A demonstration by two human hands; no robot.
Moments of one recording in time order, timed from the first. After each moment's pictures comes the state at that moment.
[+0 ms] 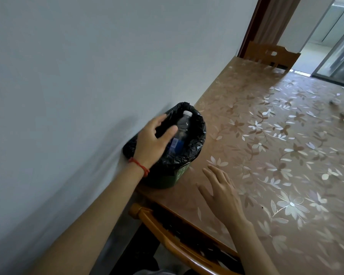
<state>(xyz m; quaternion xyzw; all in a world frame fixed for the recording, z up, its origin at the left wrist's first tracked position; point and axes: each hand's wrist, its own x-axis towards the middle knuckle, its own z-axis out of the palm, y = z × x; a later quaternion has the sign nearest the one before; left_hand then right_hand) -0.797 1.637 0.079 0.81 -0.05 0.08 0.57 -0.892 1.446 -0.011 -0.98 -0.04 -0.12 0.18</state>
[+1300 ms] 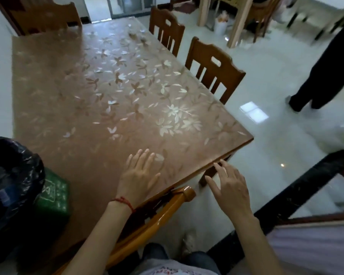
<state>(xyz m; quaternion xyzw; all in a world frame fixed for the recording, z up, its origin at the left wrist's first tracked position) -0.917 1.450 -0.026 0.78 -0.63 -0.02 0.02 -1.153 1.367 -0.027 -0.84 0.52 -0.12 0.07</state>
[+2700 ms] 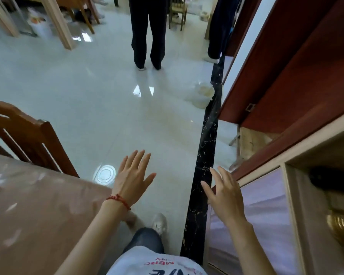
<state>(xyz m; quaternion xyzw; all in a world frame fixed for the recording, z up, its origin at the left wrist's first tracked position) -1.252 1.039 -0.052 0.49 -0.87 -0.08 0.04 -1.477 1.160 -0.054 -0.56 0.81 -0.14 0.05</state>
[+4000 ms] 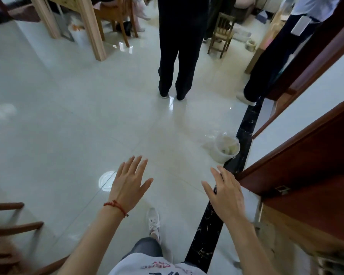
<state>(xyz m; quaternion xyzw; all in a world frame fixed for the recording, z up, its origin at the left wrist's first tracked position) -1.437 0.618 -0.053 0.62 -0.77 -0.12 0.05 -1.693 0.660 -0.045 -0.67 0.73 -0.11 0.04</state>
